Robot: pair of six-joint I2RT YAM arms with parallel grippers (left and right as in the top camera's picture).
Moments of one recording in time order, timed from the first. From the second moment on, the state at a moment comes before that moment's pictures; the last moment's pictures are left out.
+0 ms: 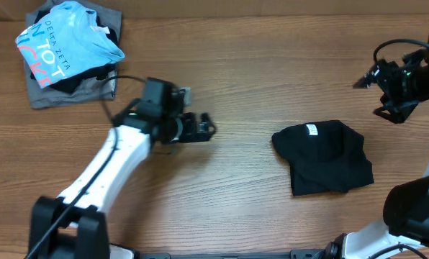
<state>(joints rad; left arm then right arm) -0.32 1.59 1.05 -0.56 0.46 -0.37 -0.33 1.80 1.87 -1.54 -0.38 0.41</state>
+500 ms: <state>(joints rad) -0.46 1.72 1.05 -0.72 0.32 -0.42 -0.24 1.79 1.48 -1.38 -0.04 0.63</state>
